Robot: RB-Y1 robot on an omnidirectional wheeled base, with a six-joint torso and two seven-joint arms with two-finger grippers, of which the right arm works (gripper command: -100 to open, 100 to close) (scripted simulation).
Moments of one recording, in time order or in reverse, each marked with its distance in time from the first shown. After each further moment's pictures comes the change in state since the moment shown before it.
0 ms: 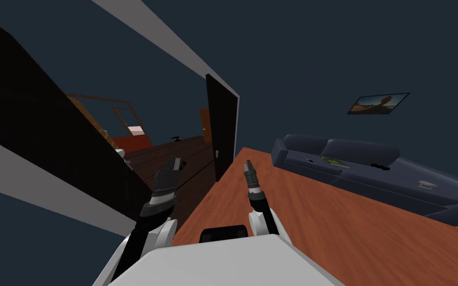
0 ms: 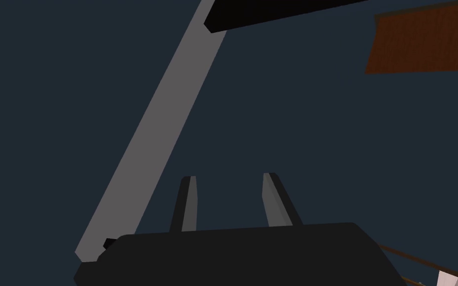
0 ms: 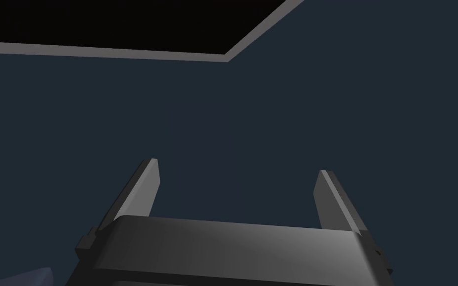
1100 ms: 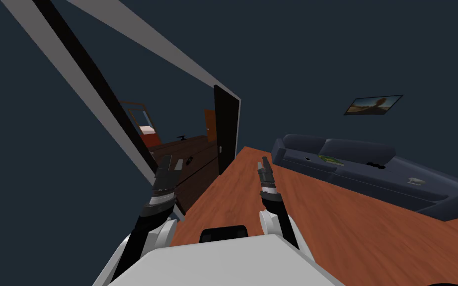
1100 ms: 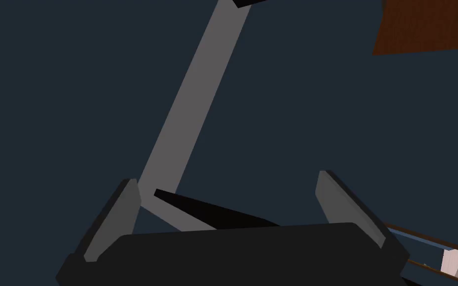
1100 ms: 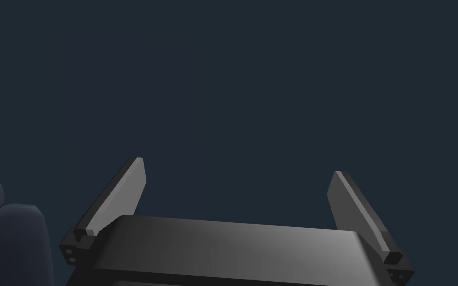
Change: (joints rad) arm 0.088 0.079 -0.173 -0.172 0.018 0.039 0.039
